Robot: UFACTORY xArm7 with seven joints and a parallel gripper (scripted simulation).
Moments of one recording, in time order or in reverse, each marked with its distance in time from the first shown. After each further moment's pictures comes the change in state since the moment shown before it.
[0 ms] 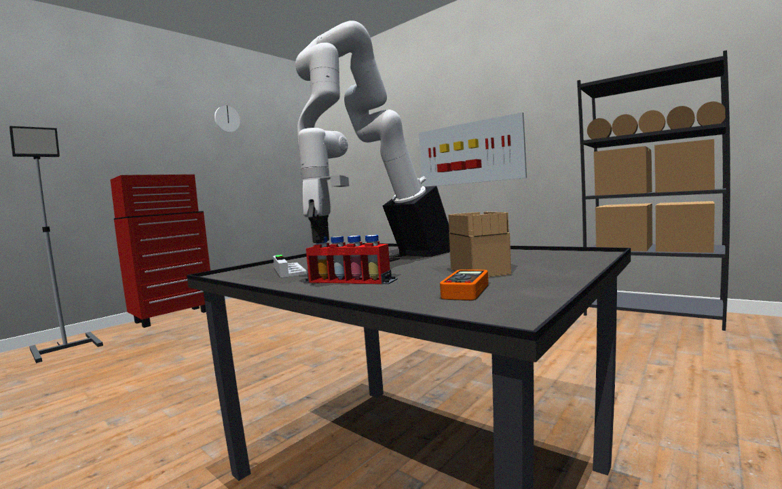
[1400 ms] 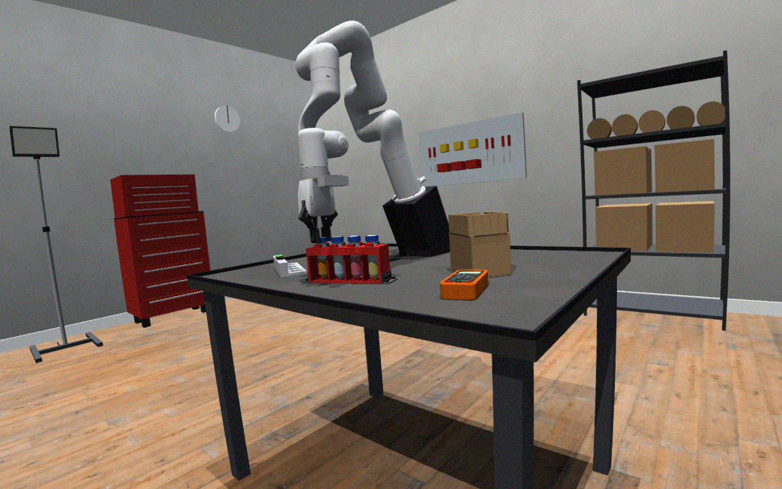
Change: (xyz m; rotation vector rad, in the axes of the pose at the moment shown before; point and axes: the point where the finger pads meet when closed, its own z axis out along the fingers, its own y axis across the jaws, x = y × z) arm 0.000 0.000 0.000 0.000 0.007 0.486
